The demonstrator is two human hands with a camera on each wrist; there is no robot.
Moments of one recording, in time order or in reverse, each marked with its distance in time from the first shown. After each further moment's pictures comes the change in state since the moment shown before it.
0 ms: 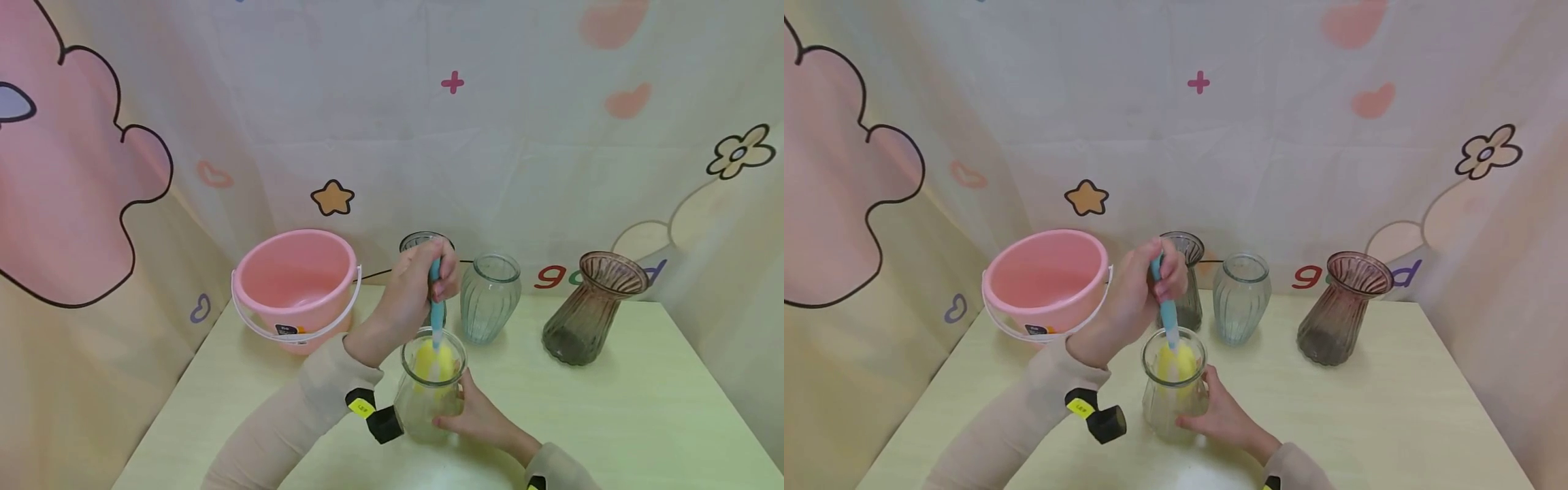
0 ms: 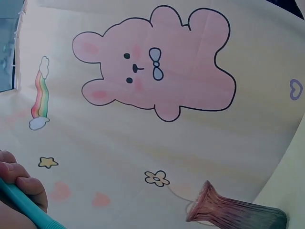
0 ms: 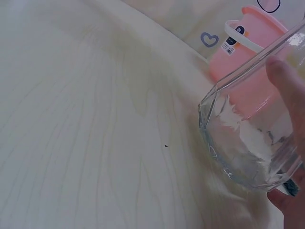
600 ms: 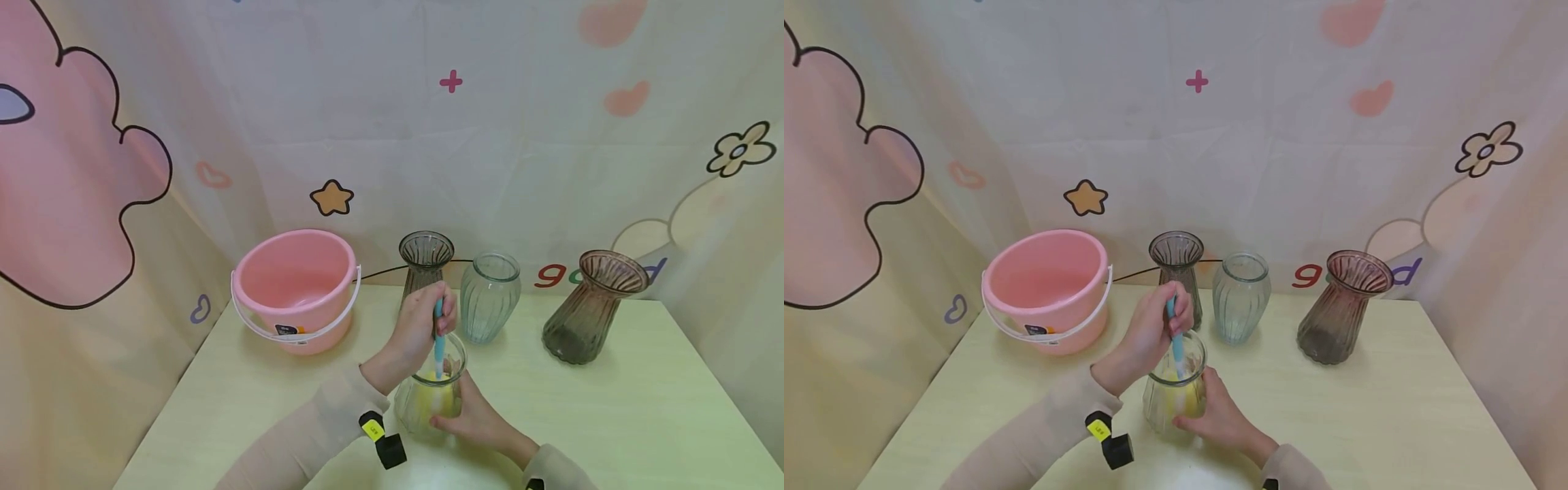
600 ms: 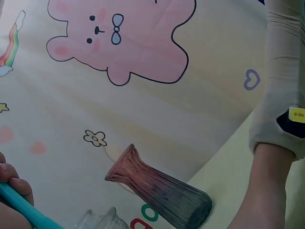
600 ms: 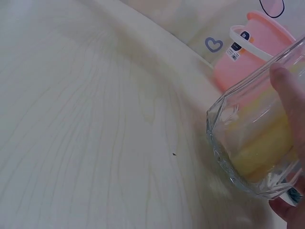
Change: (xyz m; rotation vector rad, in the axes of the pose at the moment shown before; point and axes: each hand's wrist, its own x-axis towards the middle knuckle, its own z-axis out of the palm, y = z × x) left_hand -0.024 -0.057 -0.011 -0.032 0.133 -0.164; right_hand 0.002 0.003 0.005 -0.007 0.012 -0.140
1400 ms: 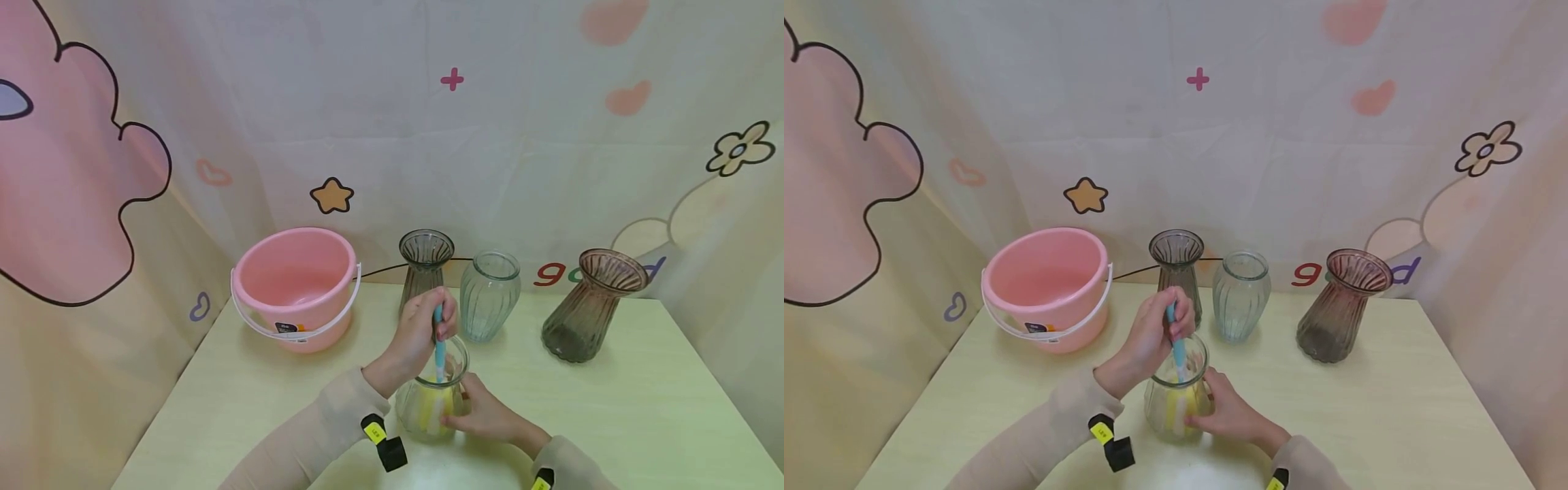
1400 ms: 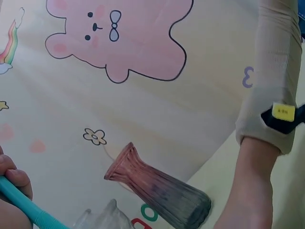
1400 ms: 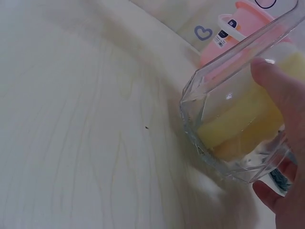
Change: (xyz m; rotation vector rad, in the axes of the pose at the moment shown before) left_hand -0.006 -0.016 -0.005 -0.032 -0.021 0.027; right_hand -0.006 0.001 -0.021 -0.064 -0.147 0.000
